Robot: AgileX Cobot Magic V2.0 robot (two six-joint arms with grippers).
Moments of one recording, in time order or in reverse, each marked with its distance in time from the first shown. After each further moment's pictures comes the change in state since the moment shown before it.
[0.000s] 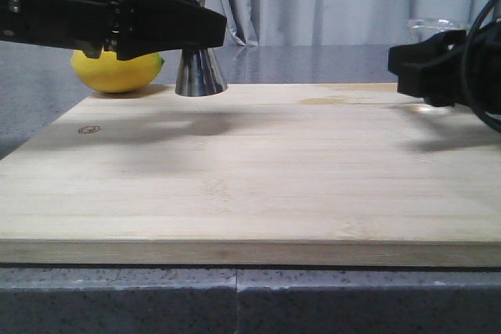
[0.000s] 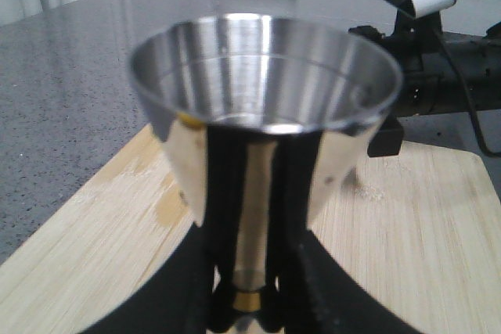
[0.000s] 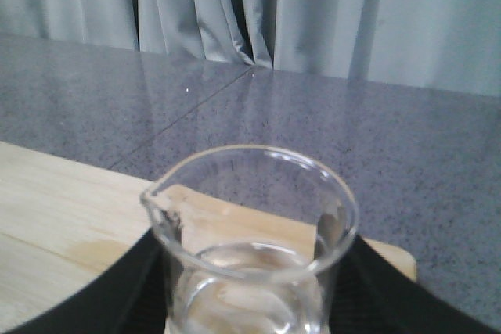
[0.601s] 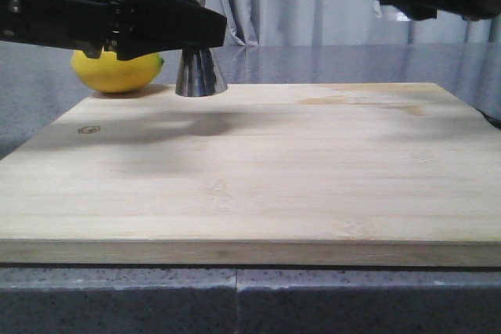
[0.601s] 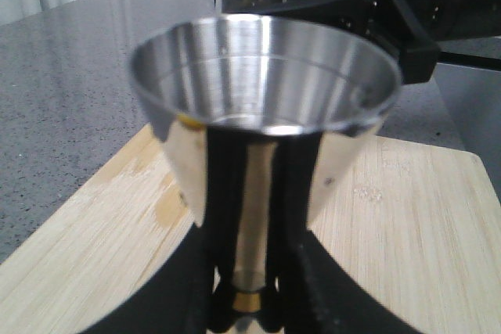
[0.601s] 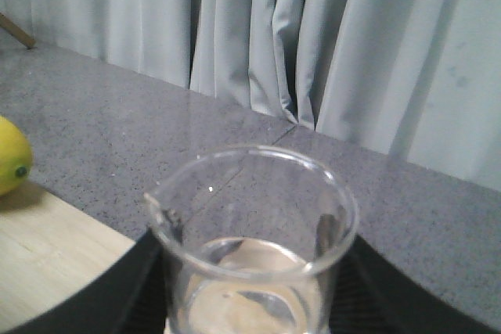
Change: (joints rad) left arm 0.000 0.000 0.000 0.000 0.000 0.000; right arm 0.000 -0.210 -0.204 -0.176 0.399 0.013
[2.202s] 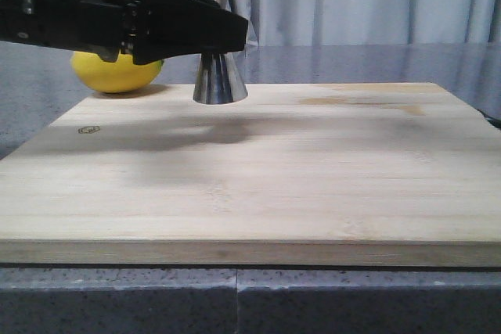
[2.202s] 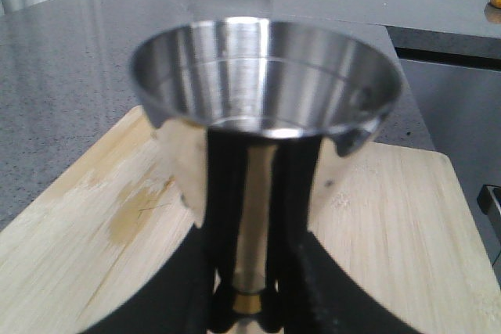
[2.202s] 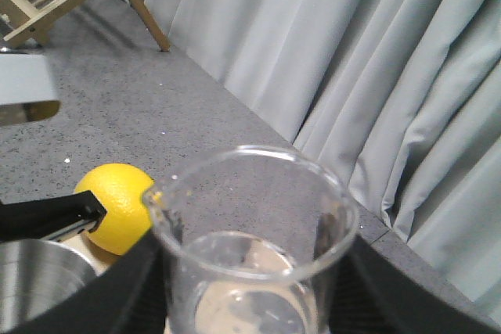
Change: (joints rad) left arm -0.057 0.000 -0.001 0.000 0.000 0.000; right arm 0.259 -0.026 -0.384 -0.288 0.474 0.047
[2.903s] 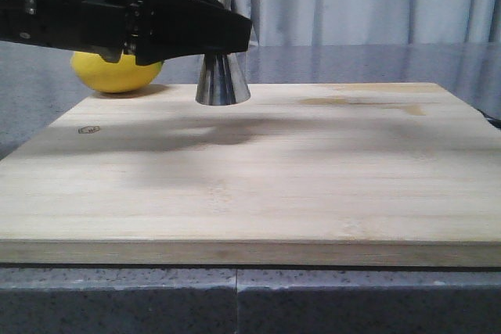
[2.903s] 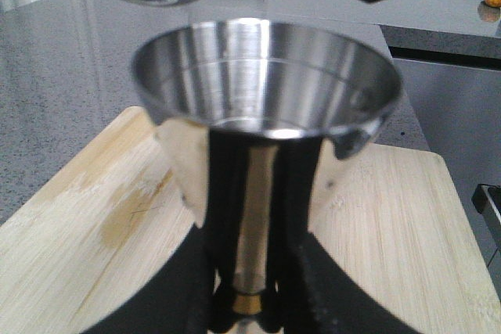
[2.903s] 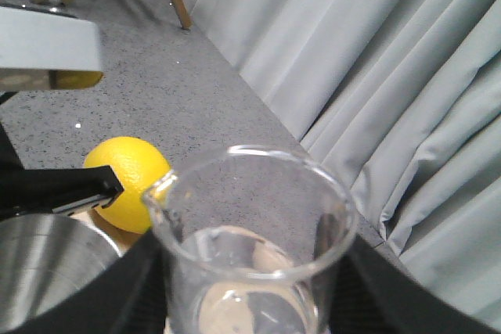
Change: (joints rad) left arm -0.006 0.000 0.000 0.001 0.000 0.000; right arm 0.022 0.011 -0.019 -0.147 0.042 0.000
